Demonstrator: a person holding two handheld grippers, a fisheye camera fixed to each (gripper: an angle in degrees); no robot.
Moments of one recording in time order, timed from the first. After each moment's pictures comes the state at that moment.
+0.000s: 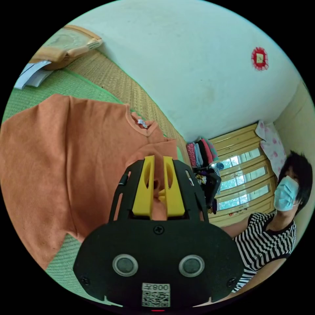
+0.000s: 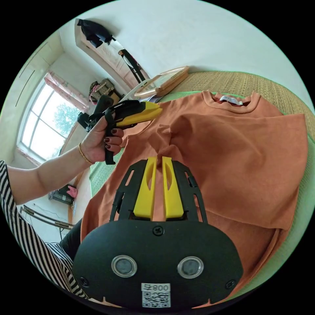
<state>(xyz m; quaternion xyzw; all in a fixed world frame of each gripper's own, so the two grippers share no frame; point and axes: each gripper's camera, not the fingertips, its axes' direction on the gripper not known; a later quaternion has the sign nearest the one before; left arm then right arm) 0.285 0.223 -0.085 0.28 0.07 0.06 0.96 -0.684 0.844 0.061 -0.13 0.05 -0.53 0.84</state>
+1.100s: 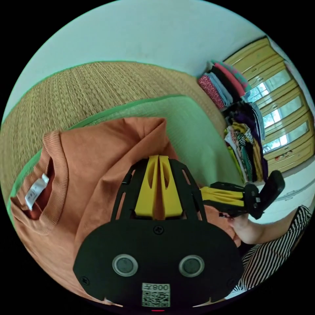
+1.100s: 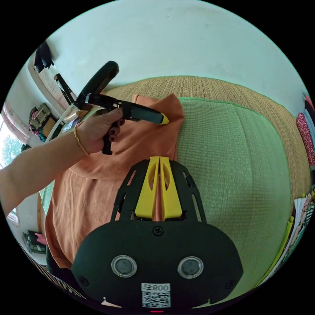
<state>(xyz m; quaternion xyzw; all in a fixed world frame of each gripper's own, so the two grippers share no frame) 0.417 -0.013 0.065 0.05 -0.13 0.23 0.96 -0.617 0.758 -0.159 0.08 0.25 -0.41 0.87</state>
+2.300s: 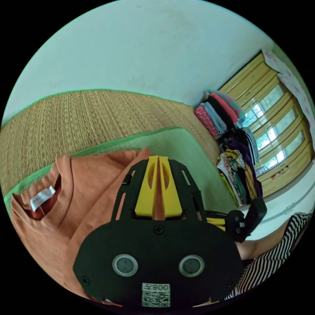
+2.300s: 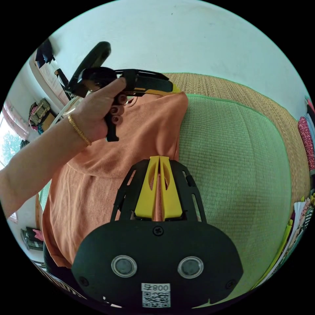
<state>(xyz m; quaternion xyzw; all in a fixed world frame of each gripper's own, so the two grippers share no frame) 0.378 -0.031 0.080 0.16 -0.11 0.24 0.95 -0.583 0.761 -0.210 0.06 0.26 -0.42 0.87</state>
